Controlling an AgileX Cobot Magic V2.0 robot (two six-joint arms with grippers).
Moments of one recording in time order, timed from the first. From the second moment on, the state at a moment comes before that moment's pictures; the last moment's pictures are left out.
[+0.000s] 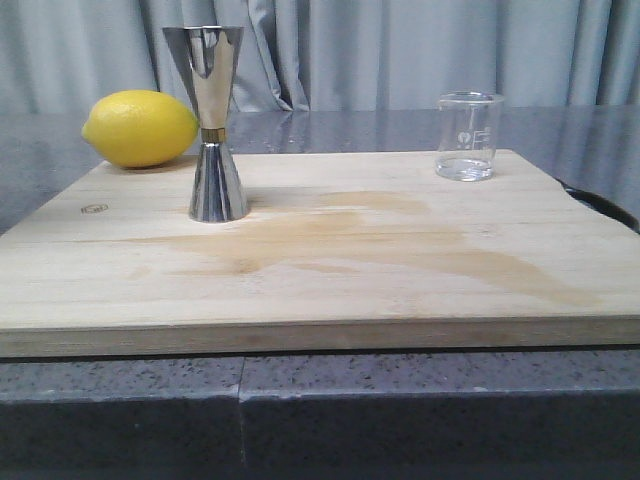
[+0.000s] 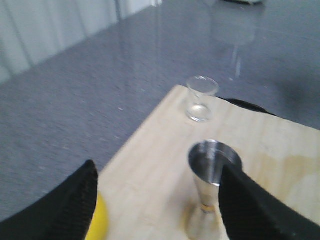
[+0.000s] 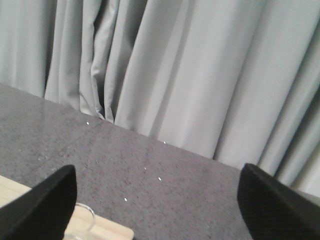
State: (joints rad) left arm 0.13 1.31 -1.08 -1.35 1.13 1.66; right arm 0.15 0.78 -0.61 -0.81 -0.13 0.48
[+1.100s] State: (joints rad) left arm 0.26 0.27 -0.40 -1.45 0.43 1.48; right arm 0.15 0.28 -0.56 -0.69 0.49 0.48
